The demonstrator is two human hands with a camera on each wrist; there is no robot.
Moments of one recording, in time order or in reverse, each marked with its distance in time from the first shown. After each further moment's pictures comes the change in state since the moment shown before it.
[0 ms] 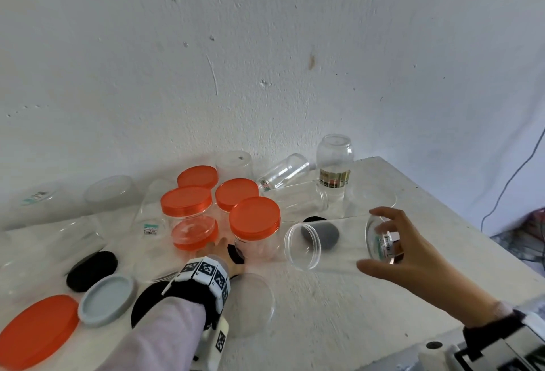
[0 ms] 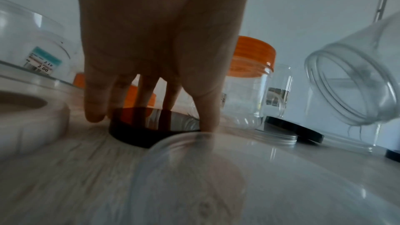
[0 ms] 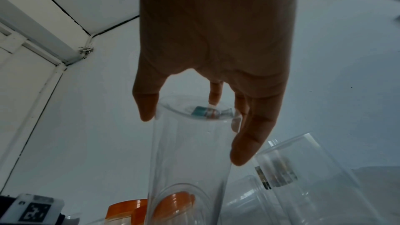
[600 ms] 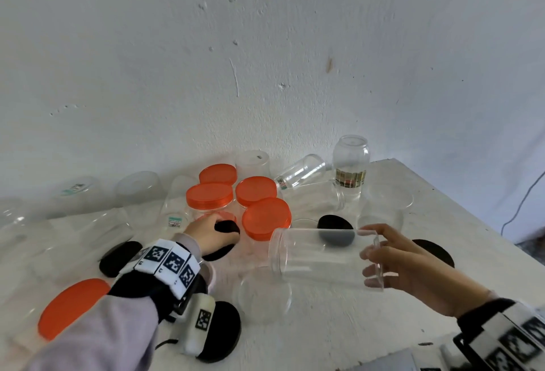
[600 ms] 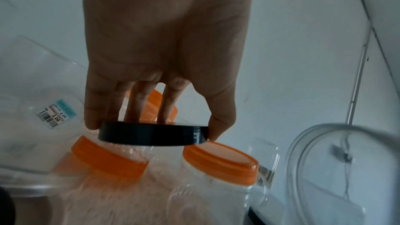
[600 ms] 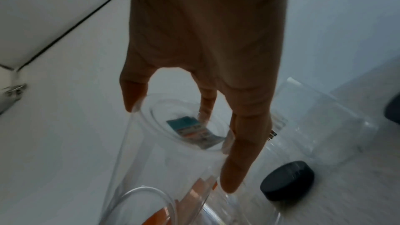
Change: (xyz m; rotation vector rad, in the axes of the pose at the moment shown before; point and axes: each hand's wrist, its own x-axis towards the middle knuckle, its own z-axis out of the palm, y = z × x) left_hand -0.035 -0.055 -0.060 -0.356 0.103 0.110; right_hand 0.002 -0.004 0.019 0.682 -0.374 0.206
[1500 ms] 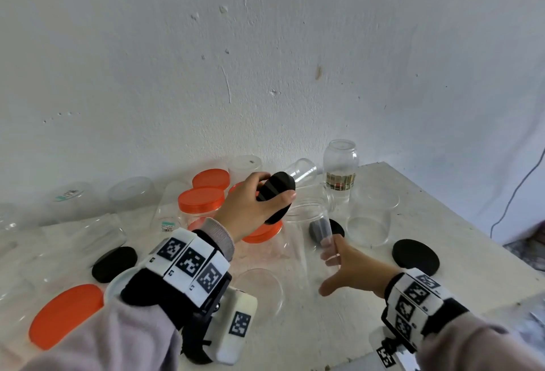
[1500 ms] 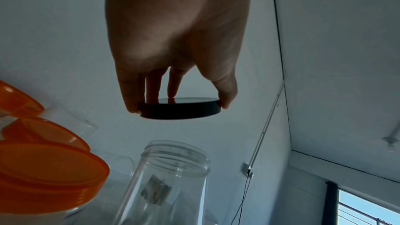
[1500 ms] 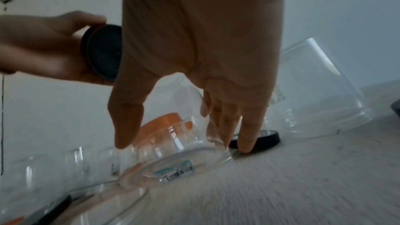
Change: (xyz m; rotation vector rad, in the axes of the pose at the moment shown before) left_hand -0.059 0.107 -0.012 -0.461 0.181 0.433; right_hand 0.054 0.029 0.024 -0.627 -0.021 0.116
